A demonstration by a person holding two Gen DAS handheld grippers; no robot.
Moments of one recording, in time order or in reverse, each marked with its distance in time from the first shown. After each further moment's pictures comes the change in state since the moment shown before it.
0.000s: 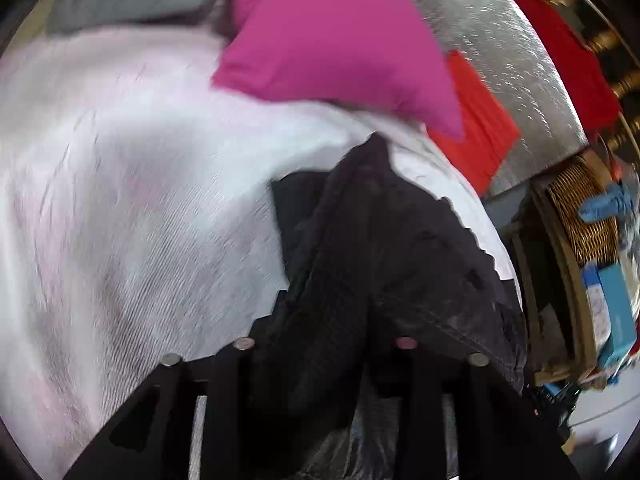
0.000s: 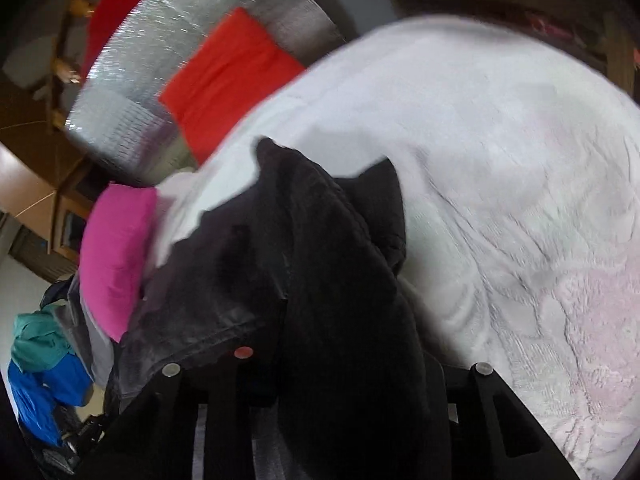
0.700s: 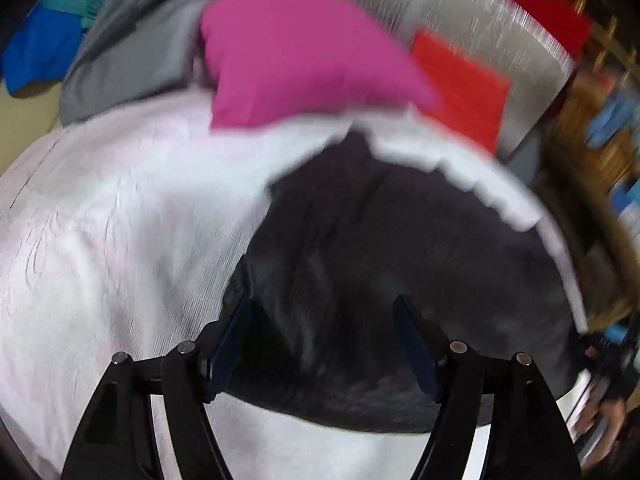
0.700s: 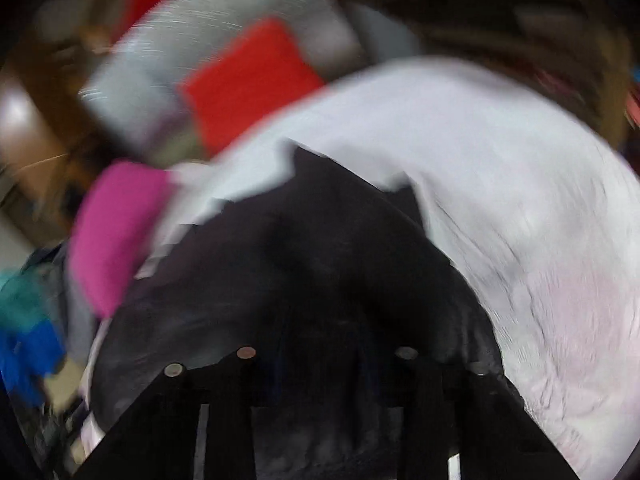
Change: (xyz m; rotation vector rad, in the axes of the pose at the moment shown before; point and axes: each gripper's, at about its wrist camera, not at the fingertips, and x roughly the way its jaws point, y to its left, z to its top) left arm -0.030 -0.052 -0.047 0.293 -0.049 0.249; right arm -0.036 0.005 -0.024 -0.068 -0.063 -0.128
